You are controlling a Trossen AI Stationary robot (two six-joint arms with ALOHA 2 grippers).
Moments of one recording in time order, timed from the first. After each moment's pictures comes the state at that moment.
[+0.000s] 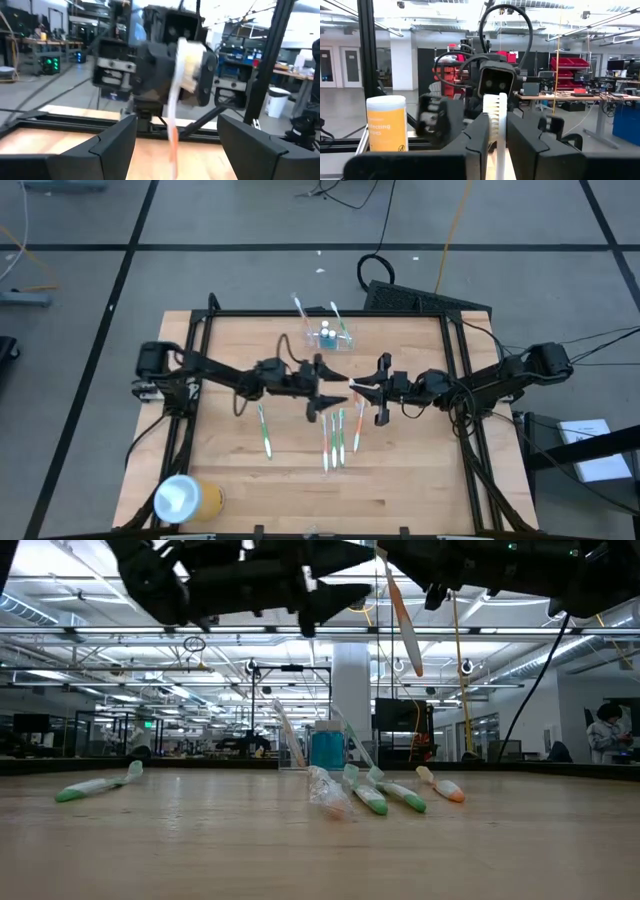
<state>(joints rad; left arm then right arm) 0.04 1.74 0.83 1.05 0.16 -0.14 0.11 1.32 0.44 1.17 0.18 -0.05</state>
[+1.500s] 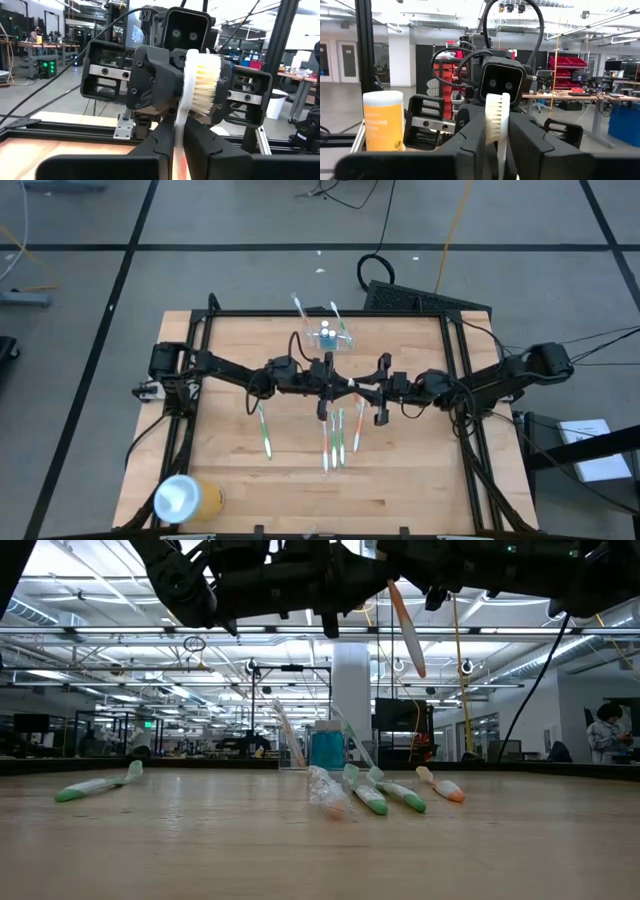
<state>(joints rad) 0.05 1.84 0.96 1.05 0.18 -0.14 0.11 1.32 0.44 1.15 0.18 -0.07</state>
